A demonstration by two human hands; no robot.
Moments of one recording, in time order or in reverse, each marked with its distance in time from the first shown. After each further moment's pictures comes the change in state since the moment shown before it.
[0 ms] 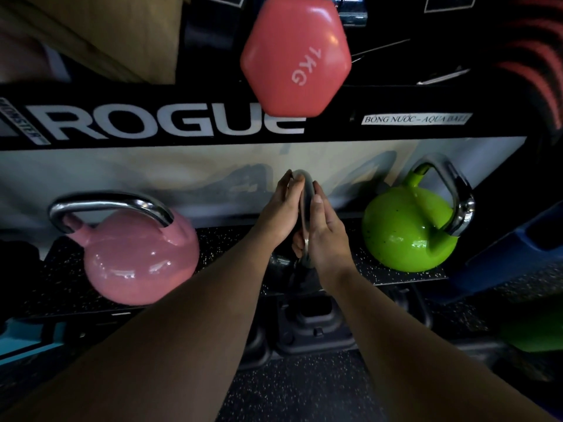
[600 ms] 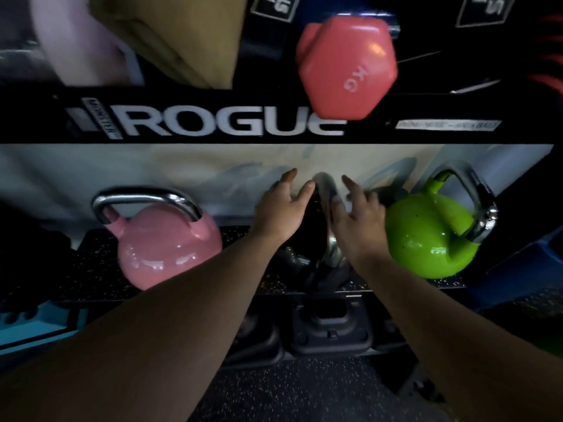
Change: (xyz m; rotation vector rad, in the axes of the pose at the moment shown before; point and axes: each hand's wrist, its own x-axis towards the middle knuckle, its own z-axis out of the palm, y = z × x) left_hand -0.015 -0.001 -0.043 0.395 0.194 0.131; right_hand 0.005 -0.023 -0.008 -0.829 0.176 -0.214
